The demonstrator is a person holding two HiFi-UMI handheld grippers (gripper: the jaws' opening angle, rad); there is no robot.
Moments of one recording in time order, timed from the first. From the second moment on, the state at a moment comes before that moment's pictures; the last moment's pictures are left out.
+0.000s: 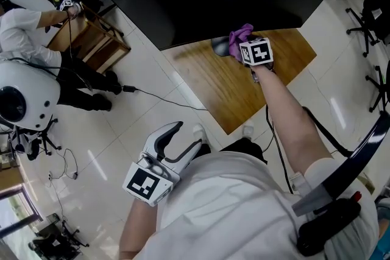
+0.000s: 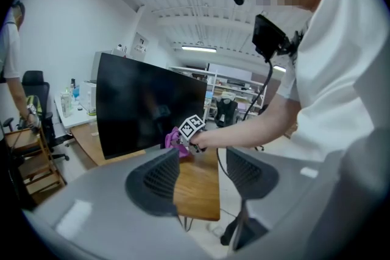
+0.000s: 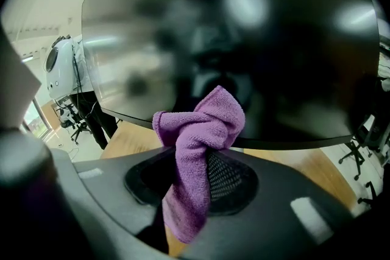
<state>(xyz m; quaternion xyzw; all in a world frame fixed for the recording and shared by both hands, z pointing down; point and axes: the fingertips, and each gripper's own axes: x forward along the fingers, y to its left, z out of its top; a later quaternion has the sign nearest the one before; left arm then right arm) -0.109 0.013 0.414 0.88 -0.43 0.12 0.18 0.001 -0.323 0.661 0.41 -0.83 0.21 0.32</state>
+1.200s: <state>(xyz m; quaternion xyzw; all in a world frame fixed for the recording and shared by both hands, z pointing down) -0.194 0.054 0.425 0.87 -0.45 0.09 0.20 -0.143 -0.268 0.669 0.34 -0.86 0.19 0.34</state>
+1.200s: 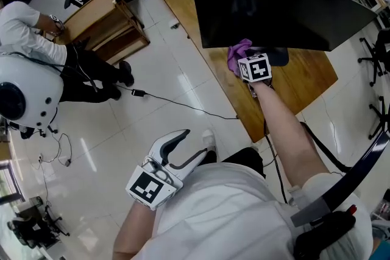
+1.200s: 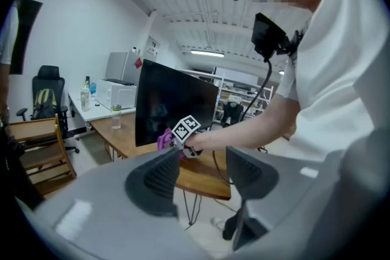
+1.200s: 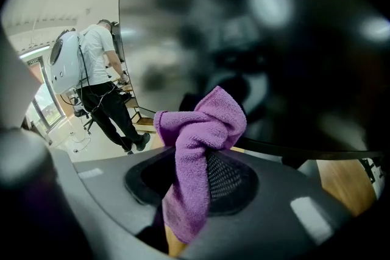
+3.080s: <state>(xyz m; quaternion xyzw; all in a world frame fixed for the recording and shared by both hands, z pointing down) -0.231 0.062 0.425 0.87 -0.46 0.07 0.15 -0.286 -0.225 0.525 0.23 -0.93 0.07 0.30</state>
